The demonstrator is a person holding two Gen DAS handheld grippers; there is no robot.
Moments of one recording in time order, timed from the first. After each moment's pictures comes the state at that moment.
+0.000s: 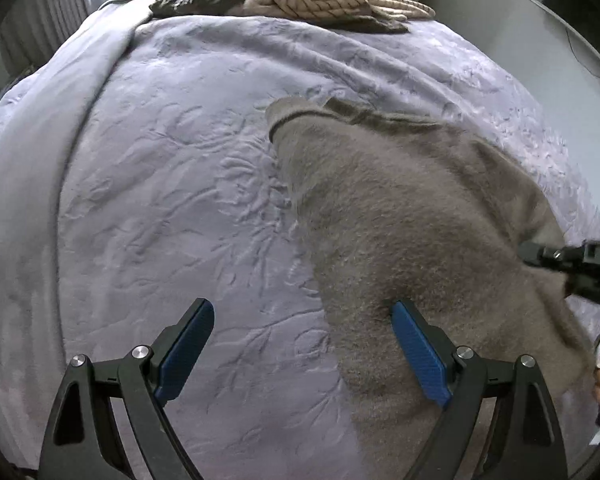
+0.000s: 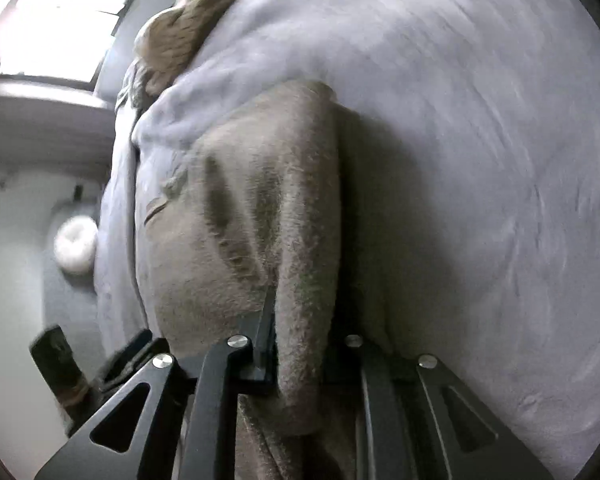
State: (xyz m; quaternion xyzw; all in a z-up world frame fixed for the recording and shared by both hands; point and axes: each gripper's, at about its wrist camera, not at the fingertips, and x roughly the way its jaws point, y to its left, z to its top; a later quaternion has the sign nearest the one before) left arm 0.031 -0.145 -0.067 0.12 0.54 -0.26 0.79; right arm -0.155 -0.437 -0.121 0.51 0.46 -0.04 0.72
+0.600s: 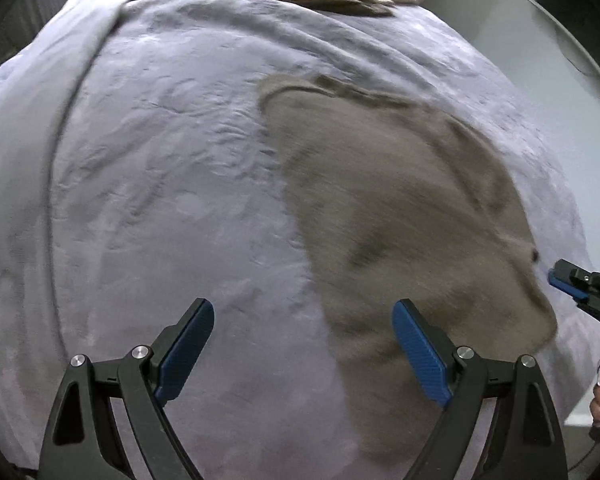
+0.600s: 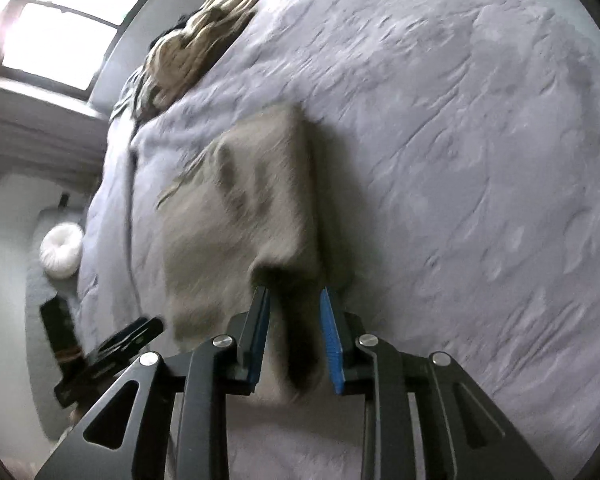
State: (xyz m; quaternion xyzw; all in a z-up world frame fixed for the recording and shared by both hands) left arm 0.011 -0.130 -0.055 0.11 0.58 -0.30 0.75; right arm -0.239 -0.411 -0.055 0.45 0.46 -0.09 0.76
